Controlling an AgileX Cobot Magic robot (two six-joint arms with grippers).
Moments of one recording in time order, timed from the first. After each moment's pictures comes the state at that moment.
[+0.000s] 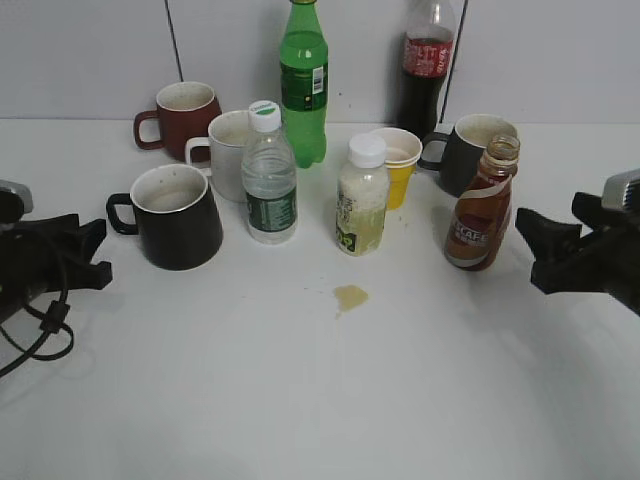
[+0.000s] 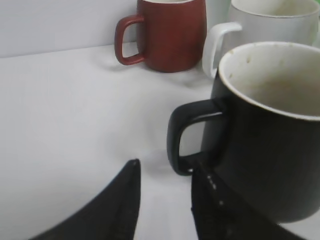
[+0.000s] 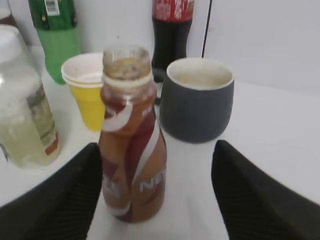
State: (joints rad) left arm -0.14 1.97 -0.37 0.11 -1.21 -0.01; right arm 0.12 1.70 -0.25 -0.18 -1.19 -0.01
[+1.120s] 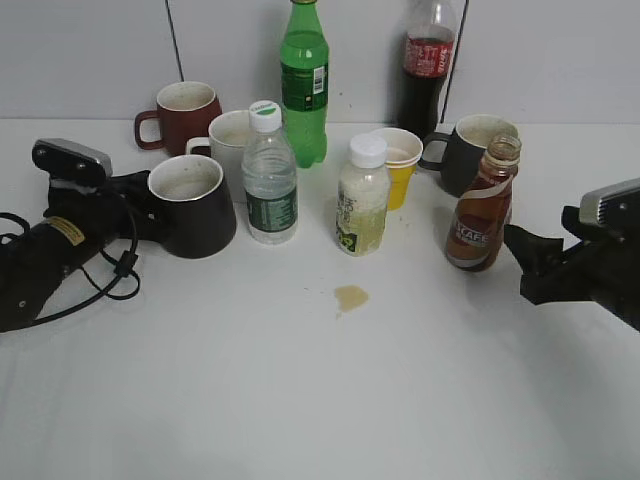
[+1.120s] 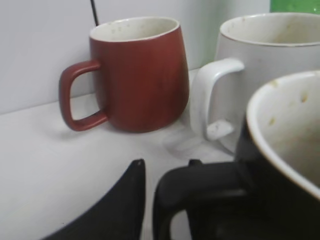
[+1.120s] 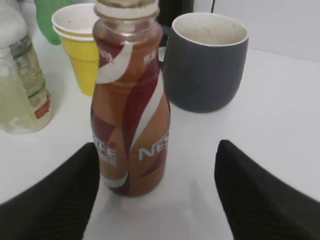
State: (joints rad) left arm -0.14 2.27 -0.82 0.25 -1.20 0.01; right arm 0.12 1.84 -0.26 -0.18 -1.21 -0.07
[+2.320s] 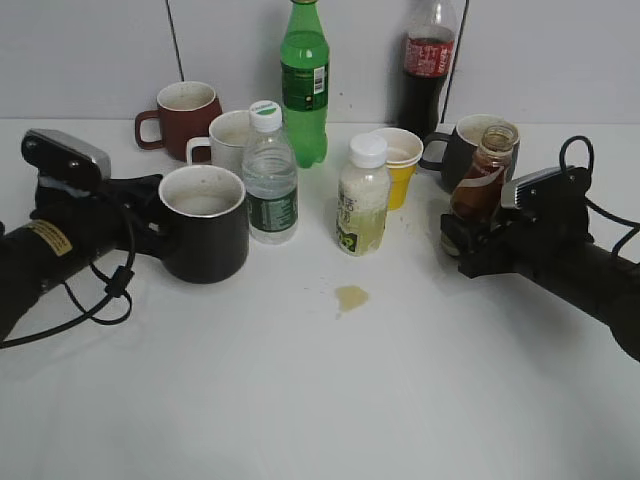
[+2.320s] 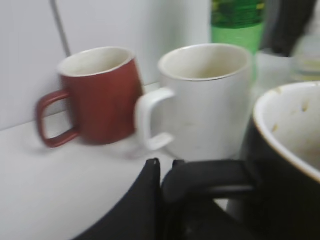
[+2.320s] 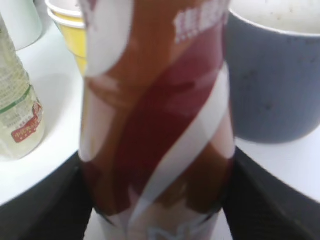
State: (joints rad) left arm -0.19 2.05 -0.62 0.26 -1.16 0.03; right arm 0.12 2.19 -0.62 -0.35 -1.21 0.02
